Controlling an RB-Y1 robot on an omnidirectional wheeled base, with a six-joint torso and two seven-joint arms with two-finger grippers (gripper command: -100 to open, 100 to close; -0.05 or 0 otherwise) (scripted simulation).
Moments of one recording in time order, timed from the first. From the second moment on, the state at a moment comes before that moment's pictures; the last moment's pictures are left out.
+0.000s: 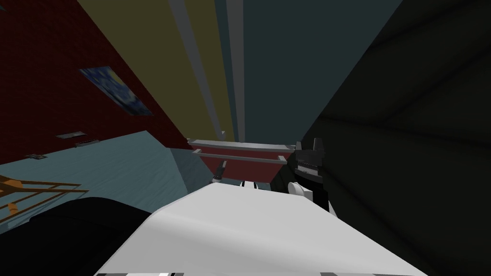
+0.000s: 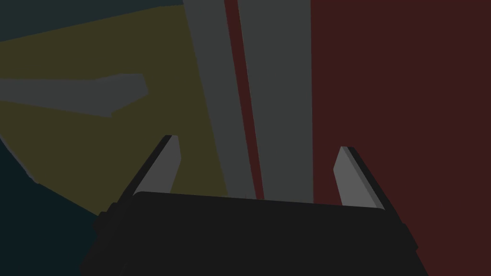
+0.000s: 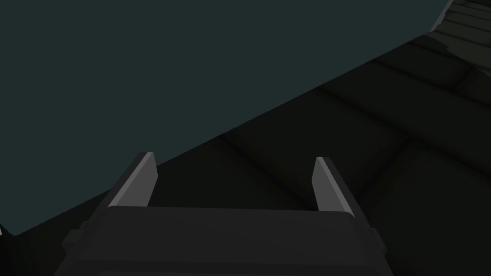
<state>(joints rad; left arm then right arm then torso) 0.33 0.14 -0.01 -1.20 -0.12 -1.18 0.01 0.45 0.00 -0.06 -2.24 -0.07 -0.52 -0.05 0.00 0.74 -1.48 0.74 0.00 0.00</state>
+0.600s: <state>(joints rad) 0.31 0.03 -0.01 -1.08 -0.13 -1.27 0.00 0.45 0.00 -0.06 -2.24 -0.07 -0.52 -0.05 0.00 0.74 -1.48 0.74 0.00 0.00</state>
